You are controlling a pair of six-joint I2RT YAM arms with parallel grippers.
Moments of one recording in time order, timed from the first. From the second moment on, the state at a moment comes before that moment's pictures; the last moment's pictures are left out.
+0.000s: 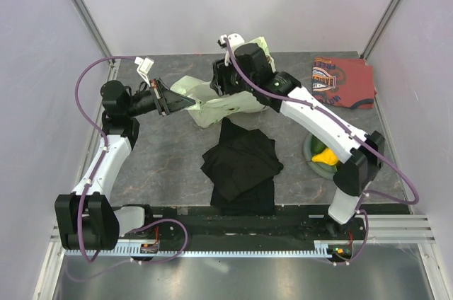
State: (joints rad) left arm -0.01 1.19 0.86 0.45 1.18 -0.85; right arm 0.74 1.75 1.77 -0.46 -0.01 0.23
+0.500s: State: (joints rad) left arm -0.01 1.19 0.86 0.45 1.18 -0.85; right arm 0.58 2.25 2.37 -0.52 -0.04 0.27
